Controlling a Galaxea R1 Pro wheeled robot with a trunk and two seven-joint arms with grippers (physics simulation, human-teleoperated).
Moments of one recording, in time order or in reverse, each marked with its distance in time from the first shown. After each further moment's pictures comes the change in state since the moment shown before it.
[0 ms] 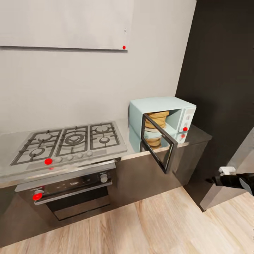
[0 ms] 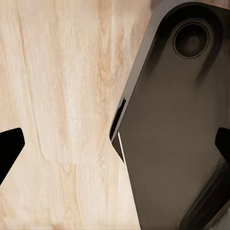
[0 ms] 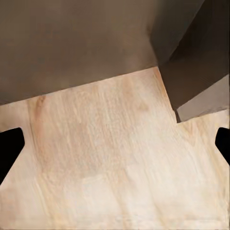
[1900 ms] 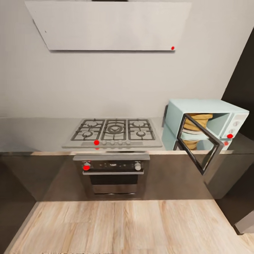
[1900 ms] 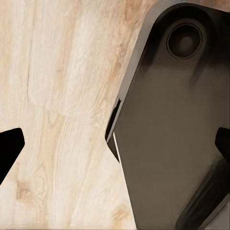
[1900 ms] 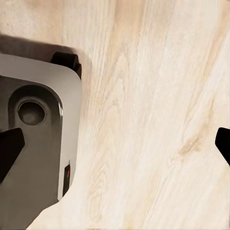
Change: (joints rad) left arm 0.000 -0.004 -0.002 -0.003 -0.001 -0.001 -0.011; right arm 0.814 0.331 -0.007 0.011 -0.005 -0.168 -0.405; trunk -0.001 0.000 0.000
